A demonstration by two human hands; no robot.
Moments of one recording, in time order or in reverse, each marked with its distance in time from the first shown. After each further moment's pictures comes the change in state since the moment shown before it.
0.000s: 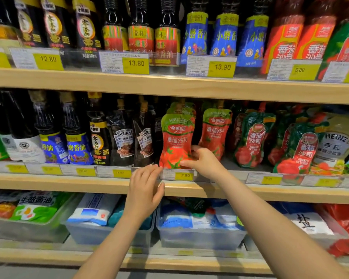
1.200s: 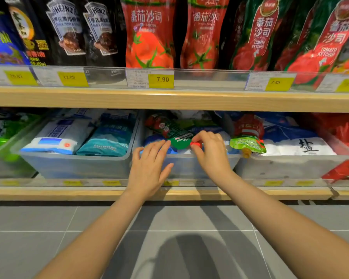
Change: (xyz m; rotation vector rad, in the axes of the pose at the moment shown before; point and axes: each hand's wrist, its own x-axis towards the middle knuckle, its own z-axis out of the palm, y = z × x) left_hand -0.126 0.028 0.117 0.257 -0.299 0.071; right_hand -0.115 0.173 0.062 -0.511 0.352 -0.090
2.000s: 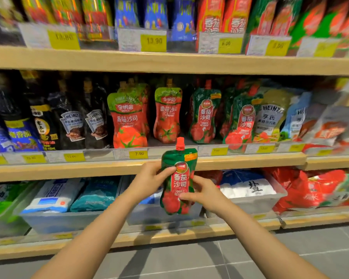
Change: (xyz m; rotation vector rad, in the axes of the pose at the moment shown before) left_hand 0.109 0.063 -0.147 -1.073 -0.215 -0.190; right_hand 0.005 -0.021 -0.142 0.660 -0.407 0.308
